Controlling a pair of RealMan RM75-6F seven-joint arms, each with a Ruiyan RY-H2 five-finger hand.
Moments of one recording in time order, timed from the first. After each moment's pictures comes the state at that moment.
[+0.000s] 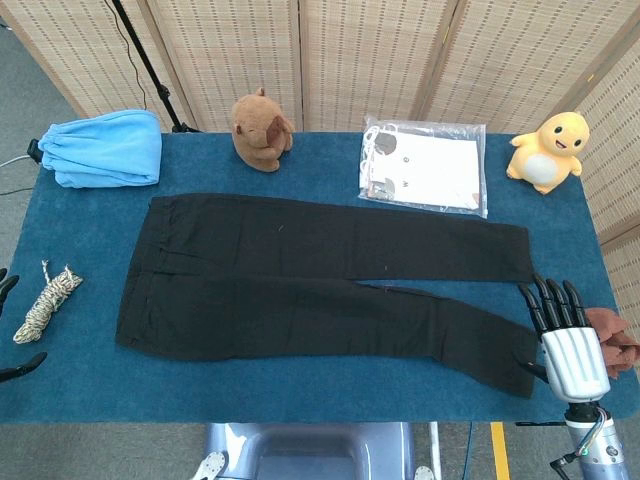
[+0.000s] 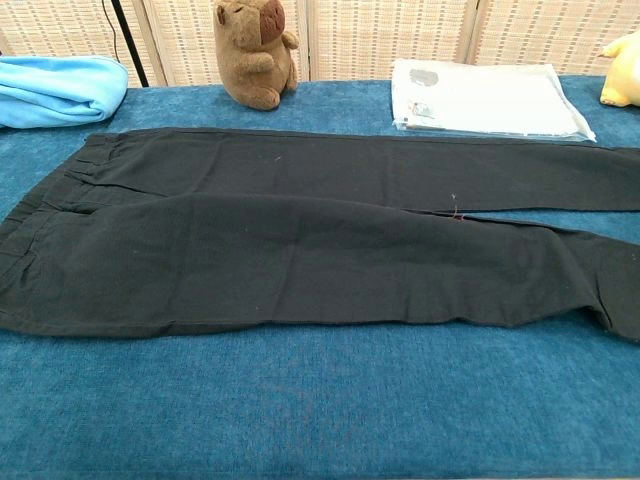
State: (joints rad) left arm -0.05 -0.98 -0.01 -1.65 1.54 1.54 -0.18; right arm 0.14 -1.26 0.01 -1.48 -1.61 1.64 -0.15
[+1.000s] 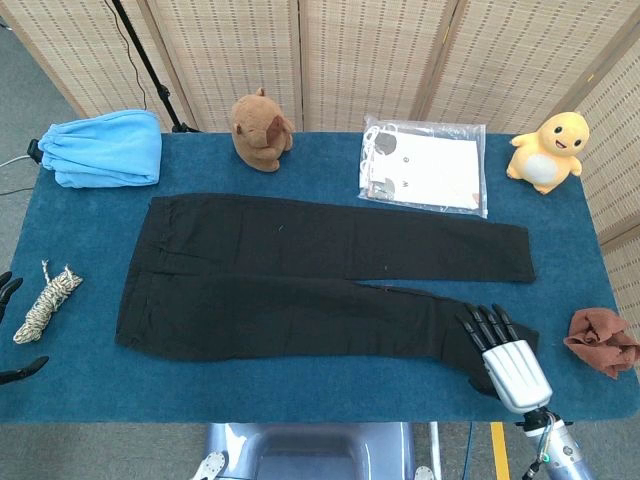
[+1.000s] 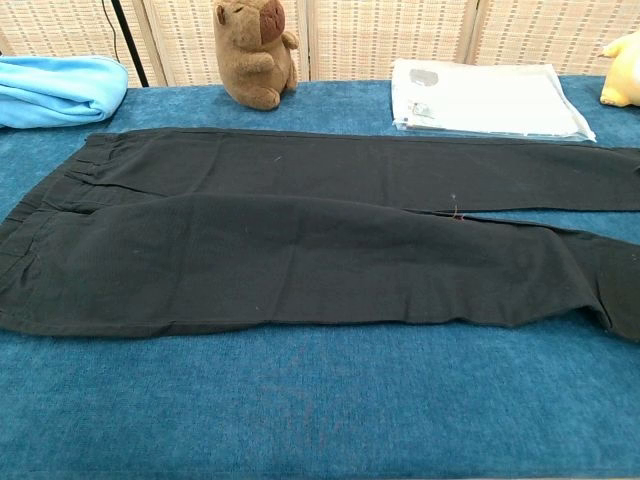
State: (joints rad) left arm -0.05 -0.95 0.00 -1.65 1.55 1.51 -0.24; right arm 0.18 -1.33 -0.07 -1.49 -1.72 1.43 -0.18
